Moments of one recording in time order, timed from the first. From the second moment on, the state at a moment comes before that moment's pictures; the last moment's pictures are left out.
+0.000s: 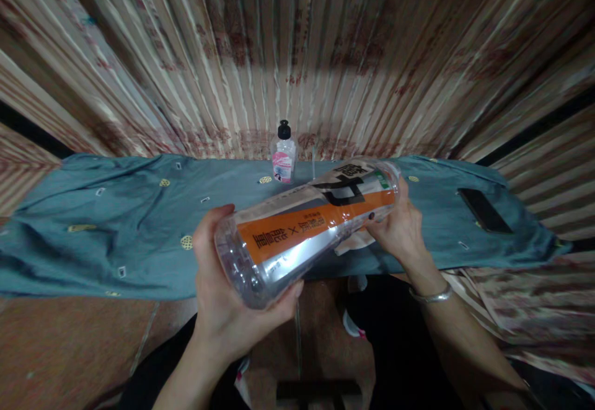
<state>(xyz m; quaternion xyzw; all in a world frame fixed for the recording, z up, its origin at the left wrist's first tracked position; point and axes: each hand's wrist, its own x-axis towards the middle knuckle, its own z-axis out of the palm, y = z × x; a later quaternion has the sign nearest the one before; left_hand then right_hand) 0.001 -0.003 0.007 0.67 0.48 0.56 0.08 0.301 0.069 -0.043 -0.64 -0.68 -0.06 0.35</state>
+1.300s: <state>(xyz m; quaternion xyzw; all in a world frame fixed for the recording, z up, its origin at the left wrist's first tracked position) 0.000 -0.003 0.003 0.66 0.49 0.55 0.09 0.299 0.070 -0.043 -0.62 -0.70 -0.08 0.36</state>
